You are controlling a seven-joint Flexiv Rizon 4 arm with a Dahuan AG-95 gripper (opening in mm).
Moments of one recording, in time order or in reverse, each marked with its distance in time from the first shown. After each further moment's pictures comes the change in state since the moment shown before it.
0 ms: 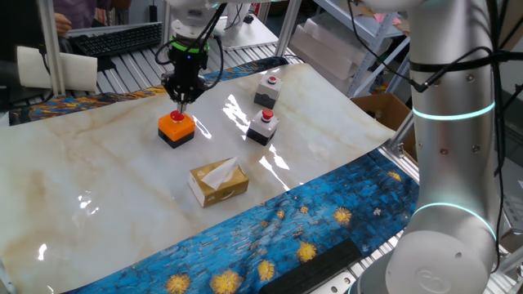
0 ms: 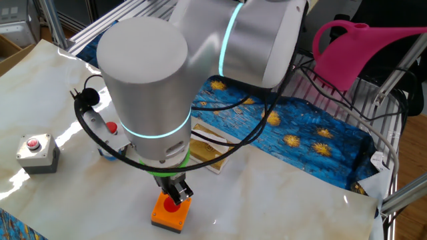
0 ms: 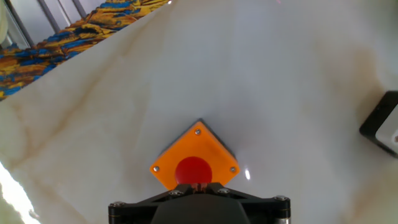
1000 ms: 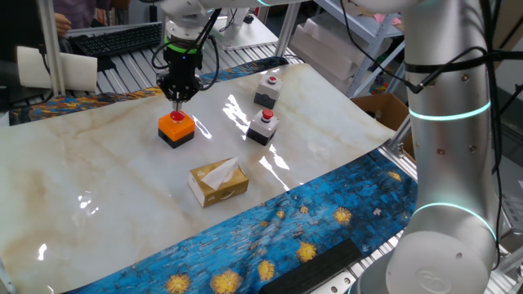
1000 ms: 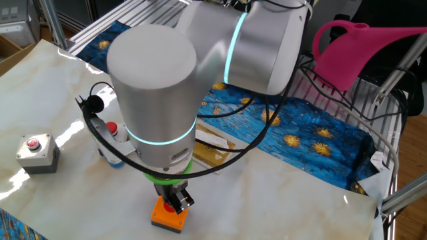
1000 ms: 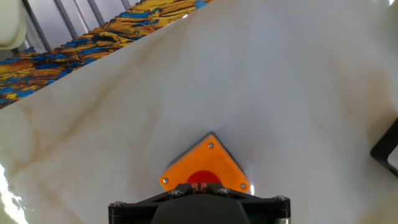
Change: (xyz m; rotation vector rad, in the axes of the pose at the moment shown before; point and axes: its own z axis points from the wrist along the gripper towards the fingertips) arm -0.014 0.007 0.002 0.010 -0.030 -0.078
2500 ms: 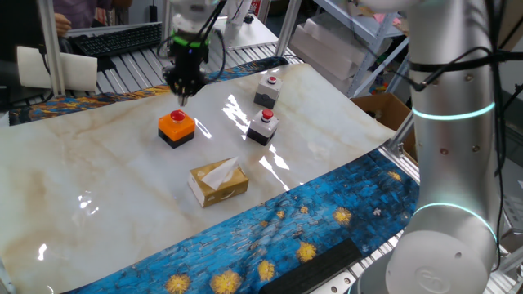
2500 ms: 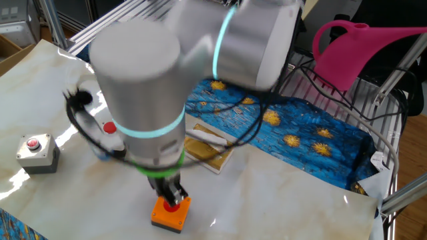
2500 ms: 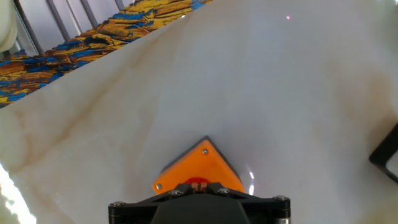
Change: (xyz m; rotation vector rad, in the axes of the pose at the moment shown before) arm 0.002 -0.018 -0.028 -0.009 0.011 0.014
